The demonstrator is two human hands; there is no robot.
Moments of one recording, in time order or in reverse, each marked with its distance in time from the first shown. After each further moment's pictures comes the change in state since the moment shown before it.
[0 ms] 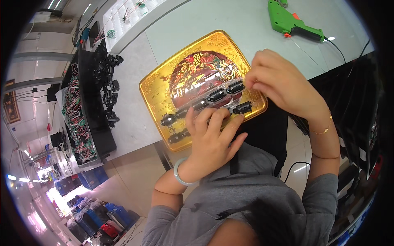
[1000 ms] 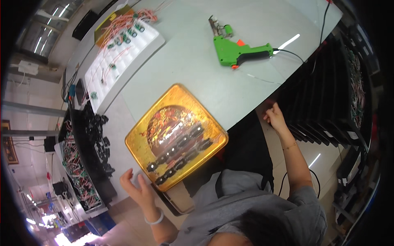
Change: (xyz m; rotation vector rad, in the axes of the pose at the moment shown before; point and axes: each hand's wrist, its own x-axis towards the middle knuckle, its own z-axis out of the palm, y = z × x) left_hand -0.076 -0.102 -0.033 0.091 0.424 -0.472; right_hand -0.212 0.126 0.076 0.544 0.657 1.170
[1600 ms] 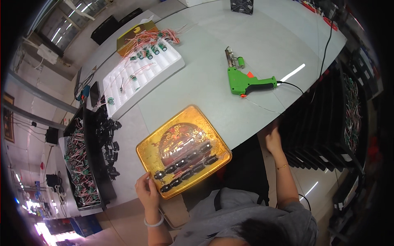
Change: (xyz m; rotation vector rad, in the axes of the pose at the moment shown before) left_hand -0.012 -0.013 0.019 -0.233 -0.131 -0.224; right_hand 0.013 0.015 0.013 -0.475 0.278 -0.445
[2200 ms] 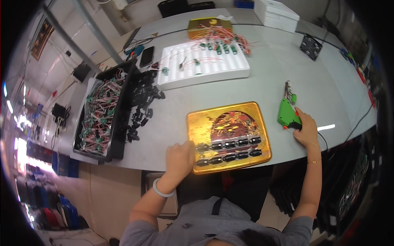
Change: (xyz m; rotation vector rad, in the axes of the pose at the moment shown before) left_hand 0.041 0.068 0.026 0.374 0.010 0.289; right_hand 0.163 -0.177 -0.062 -0.434 -0.257 -0.629
